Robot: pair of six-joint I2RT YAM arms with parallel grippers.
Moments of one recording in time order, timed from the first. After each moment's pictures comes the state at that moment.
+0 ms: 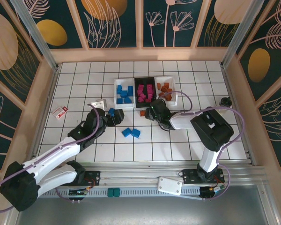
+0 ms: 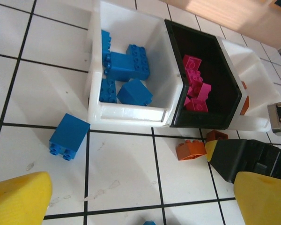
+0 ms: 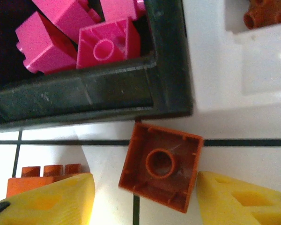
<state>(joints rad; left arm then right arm) -0.63 0.99 0.54 -0.07 -0.22 -0.66 0.68 1.79 0.83 0.16 0.16 0.66</state>
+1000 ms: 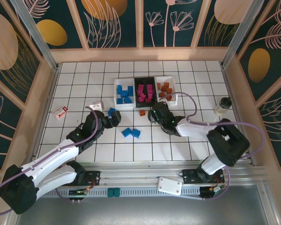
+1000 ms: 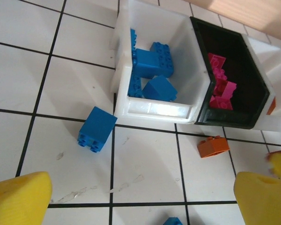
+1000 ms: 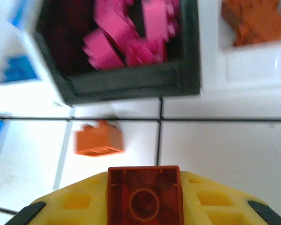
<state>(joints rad) -0.63 0.96 0.51 -0.12 -0.29 -0.66 0.76 1.49 0.73 0.08 0.24 0.62</state>
